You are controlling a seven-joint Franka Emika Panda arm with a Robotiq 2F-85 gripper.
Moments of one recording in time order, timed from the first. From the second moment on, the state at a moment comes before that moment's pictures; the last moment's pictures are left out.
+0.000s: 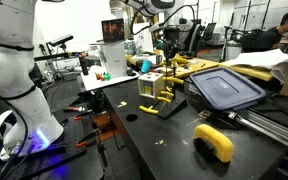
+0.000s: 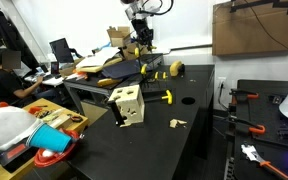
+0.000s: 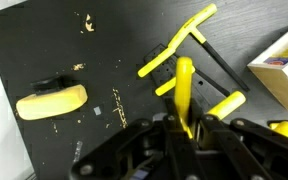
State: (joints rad) arm -0.09 0.43 -0.08 -1.52 -0.09 1.78 0.14
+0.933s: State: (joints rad) arm -0.08 0.46 -0.08 -1.51 -0.01 1.78 0.26
